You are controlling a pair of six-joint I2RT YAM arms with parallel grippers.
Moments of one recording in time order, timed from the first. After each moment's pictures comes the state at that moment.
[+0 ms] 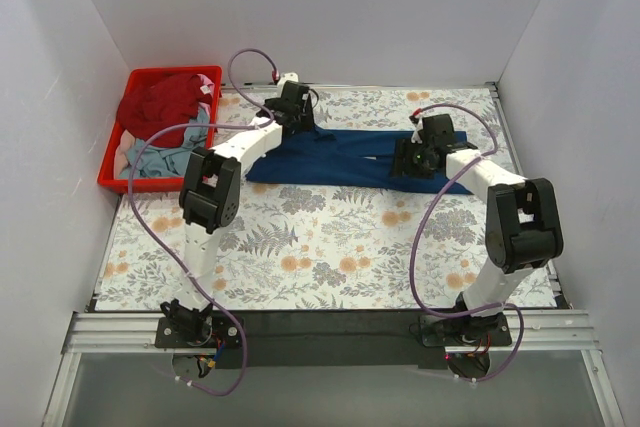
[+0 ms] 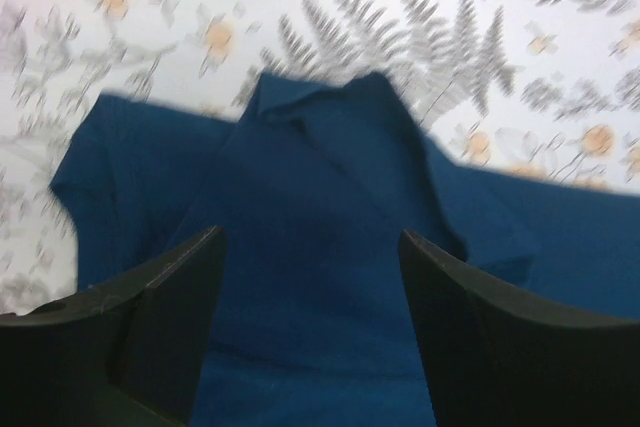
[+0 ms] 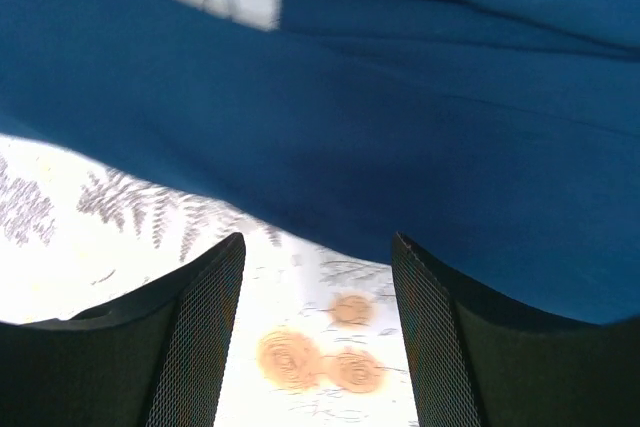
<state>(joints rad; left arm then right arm) -0.45 2.27 1.87 -0.31 -0.37 -0.42 0.23 1.71 1.11 -0.31 -0.21 0.23</state>
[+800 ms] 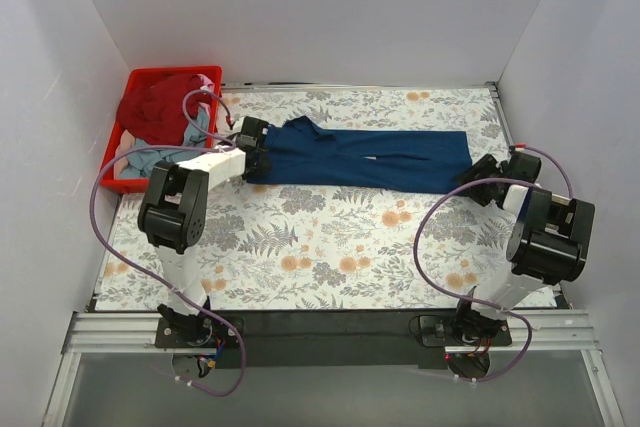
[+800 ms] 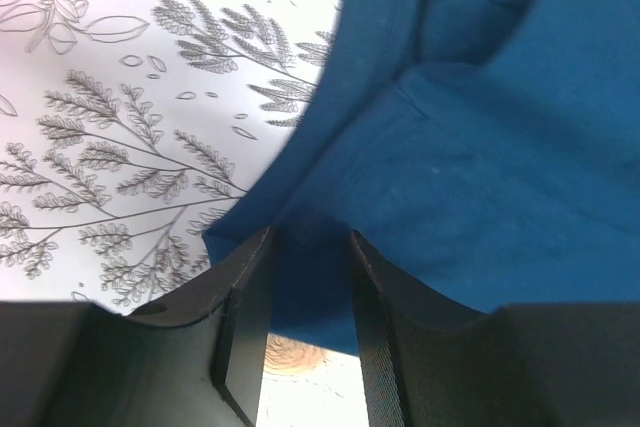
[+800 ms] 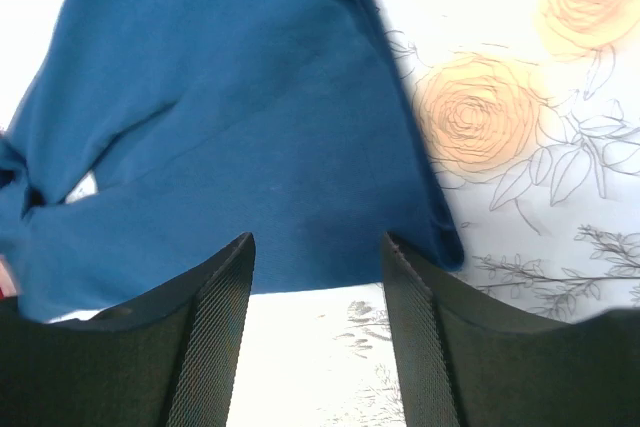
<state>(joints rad) -0.32 1.93 1.25 -0.29 -0.29 -0.56 -0.32 1.65 0.75 0.11 -0.44 0.52</state>
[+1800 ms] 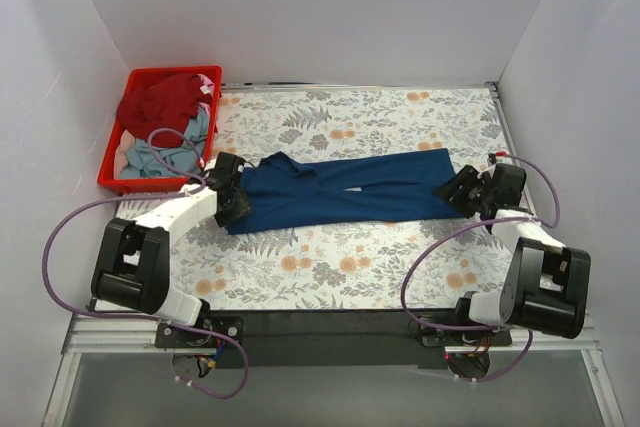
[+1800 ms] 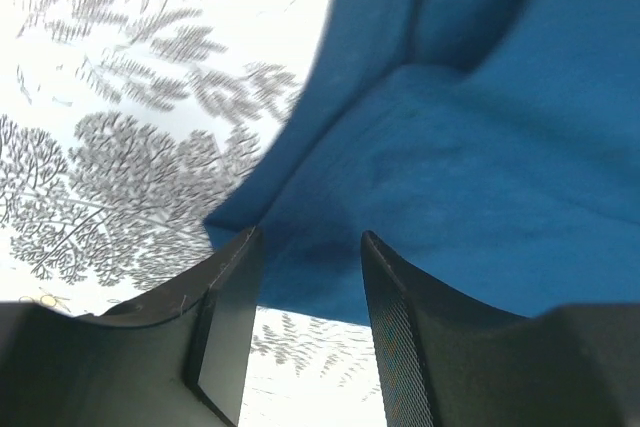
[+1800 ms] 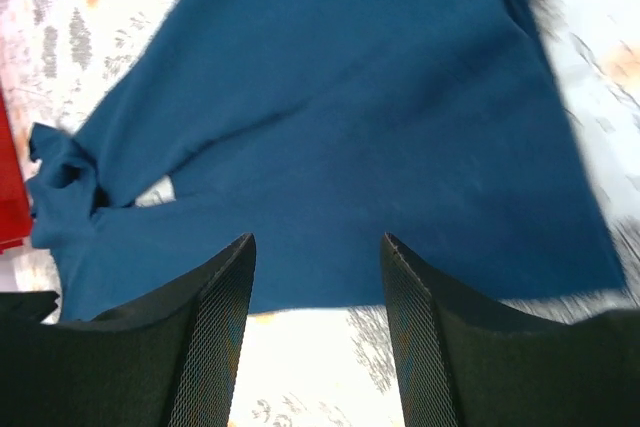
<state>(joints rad) -0.29 1.47 0.82 -0.51 -0.24 -0.70 -0.22 1.30 0.54 0.02 -0.47 0.52</state>
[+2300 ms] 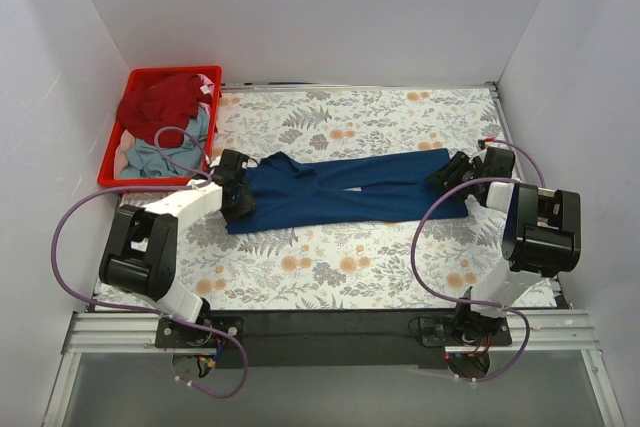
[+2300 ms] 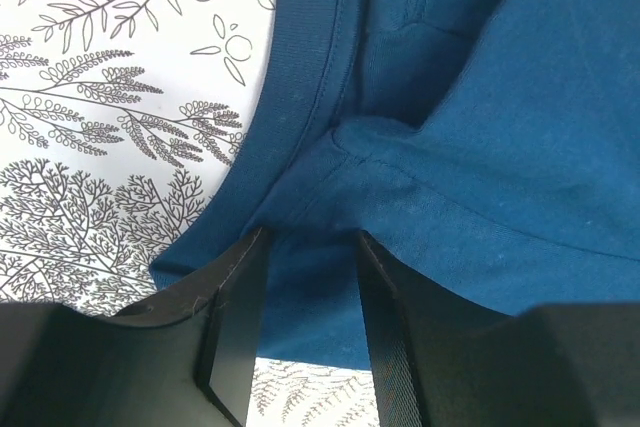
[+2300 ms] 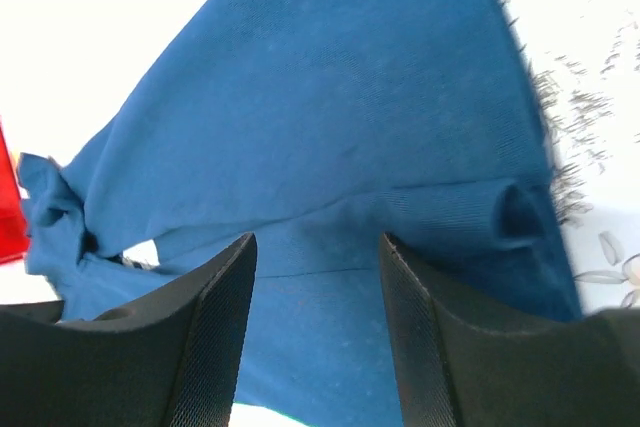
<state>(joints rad) -0.28 1.57 0.85 -0.43 -0.19 -0.71 -0.18 1.67 0.74 0.15 -0.53 0.52</state>
